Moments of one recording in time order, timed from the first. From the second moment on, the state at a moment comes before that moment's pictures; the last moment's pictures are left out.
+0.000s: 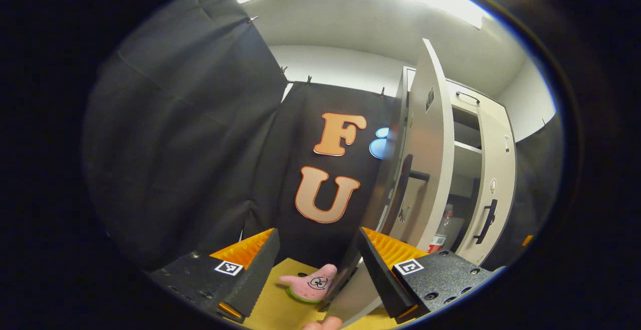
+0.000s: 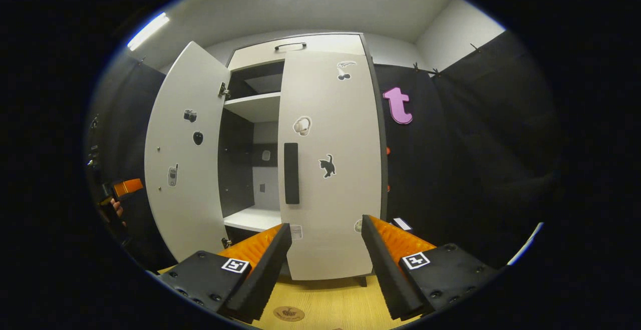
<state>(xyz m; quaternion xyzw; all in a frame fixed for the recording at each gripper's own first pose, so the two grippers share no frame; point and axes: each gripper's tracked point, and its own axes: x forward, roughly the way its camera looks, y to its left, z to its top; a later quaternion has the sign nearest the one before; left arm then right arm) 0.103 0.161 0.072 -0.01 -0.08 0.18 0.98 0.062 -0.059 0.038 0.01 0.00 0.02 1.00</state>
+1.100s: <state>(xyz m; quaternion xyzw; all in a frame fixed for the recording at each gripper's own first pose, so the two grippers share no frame) 0.147 0.042 0.058 0.10 -0.05 0.06 0.99 0.008 -0.142 0.019 0.04 0.01 -0.06 1.00</state>
